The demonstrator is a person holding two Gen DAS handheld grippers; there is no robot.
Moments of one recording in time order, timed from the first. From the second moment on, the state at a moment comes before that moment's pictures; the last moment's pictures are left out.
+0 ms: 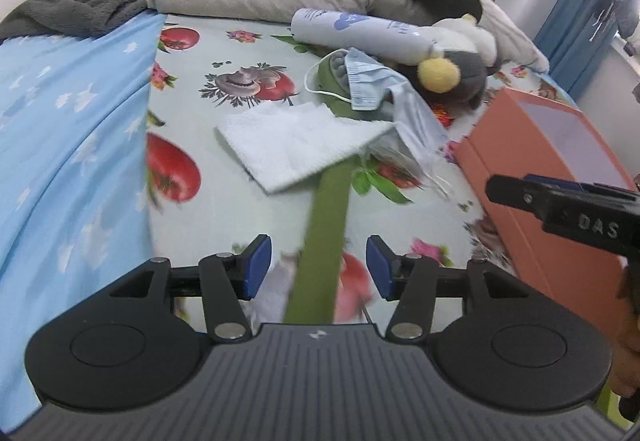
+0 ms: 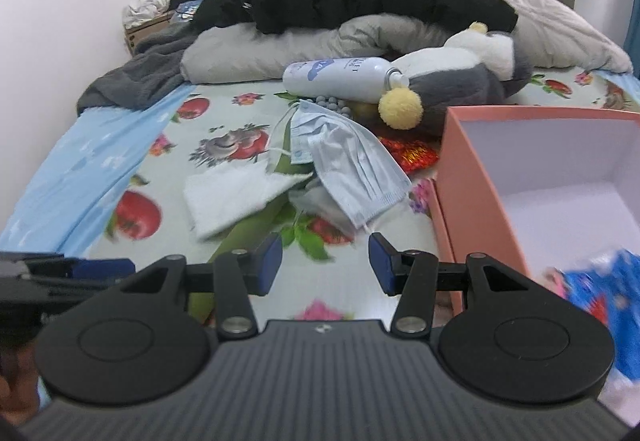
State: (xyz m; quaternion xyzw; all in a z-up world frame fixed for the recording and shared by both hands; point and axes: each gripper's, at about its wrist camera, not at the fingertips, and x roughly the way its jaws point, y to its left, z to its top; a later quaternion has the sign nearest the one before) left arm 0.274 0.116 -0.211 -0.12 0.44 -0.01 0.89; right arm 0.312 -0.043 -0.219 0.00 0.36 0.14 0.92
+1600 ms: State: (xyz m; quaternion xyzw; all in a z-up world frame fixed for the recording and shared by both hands) left arm 0.329 0.098 -0.204 -0.10 0.40 -0.02 0.91; right arm 0.345 -0.036 -0.198 0.00 0.33 0.12 0.94
